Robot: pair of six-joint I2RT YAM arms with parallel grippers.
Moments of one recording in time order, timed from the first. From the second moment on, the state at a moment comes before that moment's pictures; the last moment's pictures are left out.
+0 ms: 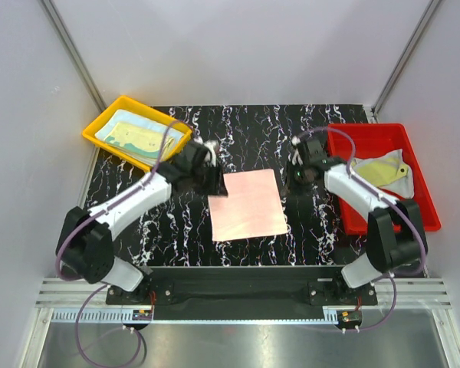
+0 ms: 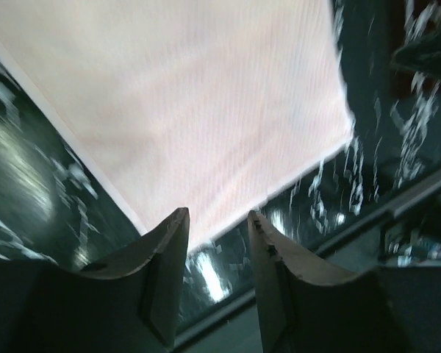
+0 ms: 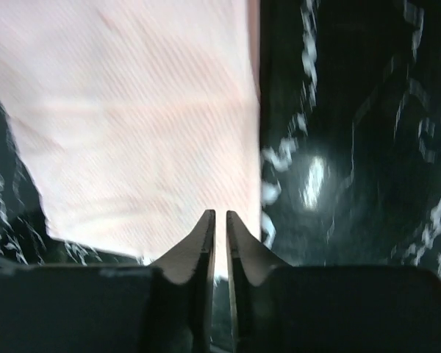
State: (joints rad) left arm -0.63 1.46 1.06 -0.52 0.22 -0.53; right arm 0.34 1.50 0.99 -0.55 -0.19 0.41
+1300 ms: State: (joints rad) left arm -0.35 2.00 1.62 -0.70 0.20 -0.02; right arm 0.25 2.11 1.66 -0.59 -0.43 -0.04
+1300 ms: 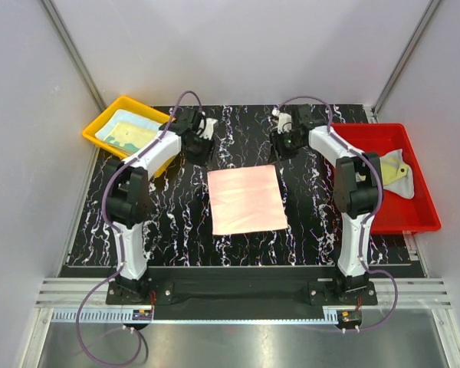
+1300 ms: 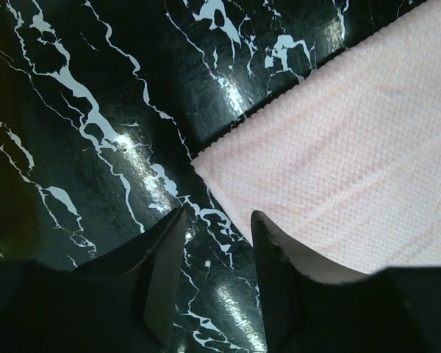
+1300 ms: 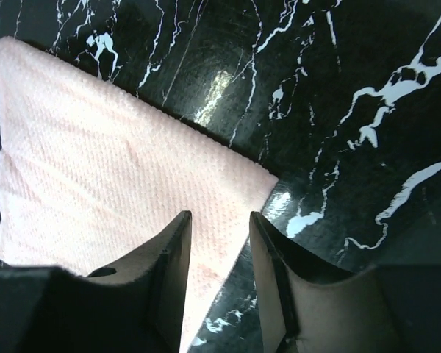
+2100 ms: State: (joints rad) left arm -0.27 2.23 1.77 -0.79 0.42 0.21; right arm 0.16 2.49 2.12 -1.05 -0.76 -0.54
